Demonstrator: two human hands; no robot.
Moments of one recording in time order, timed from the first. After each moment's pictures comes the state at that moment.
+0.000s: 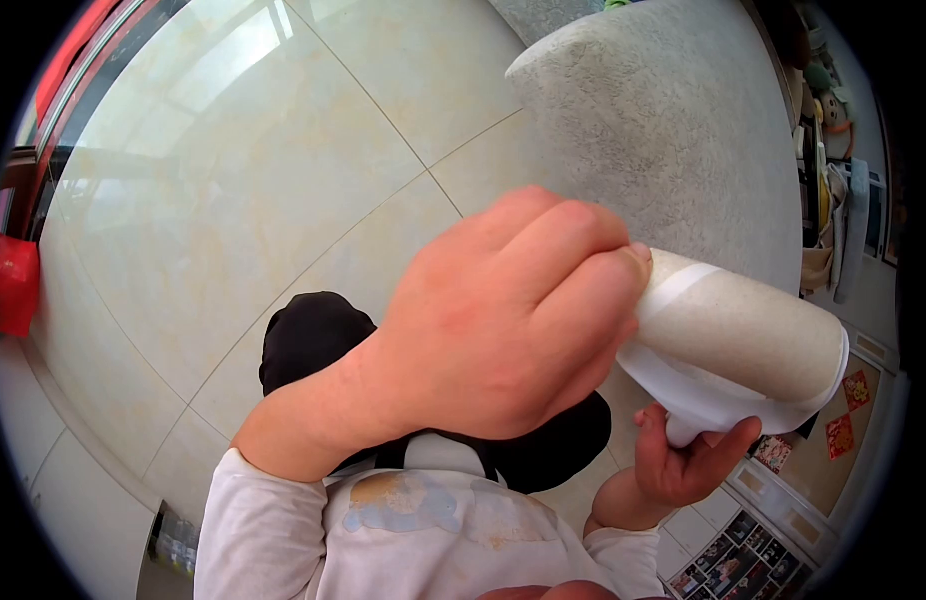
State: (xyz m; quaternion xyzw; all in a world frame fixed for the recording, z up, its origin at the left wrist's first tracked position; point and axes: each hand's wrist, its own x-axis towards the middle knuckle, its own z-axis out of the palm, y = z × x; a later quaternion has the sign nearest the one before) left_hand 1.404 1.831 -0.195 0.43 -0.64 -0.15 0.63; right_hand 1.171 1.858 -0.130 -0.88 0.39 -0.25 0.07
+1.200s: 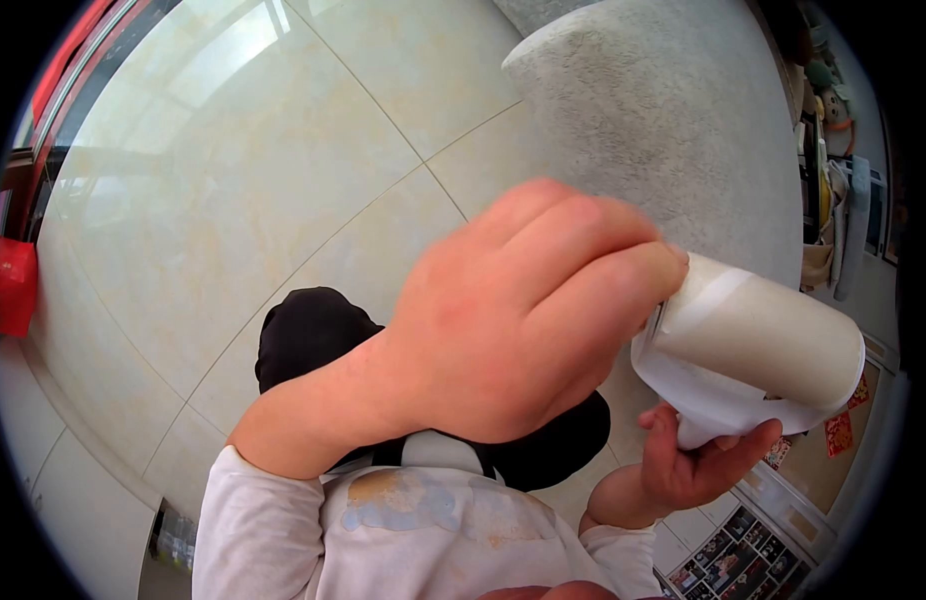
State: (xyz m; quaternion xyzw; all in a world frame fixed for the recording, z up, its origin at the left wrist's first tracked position) left_hand 1.396 1.827 -0.197 0.39 -0.61 -0.17 0.67; right_hand 1.174 1.862 -0.128 -0.84 0.43 -0.31 0.10
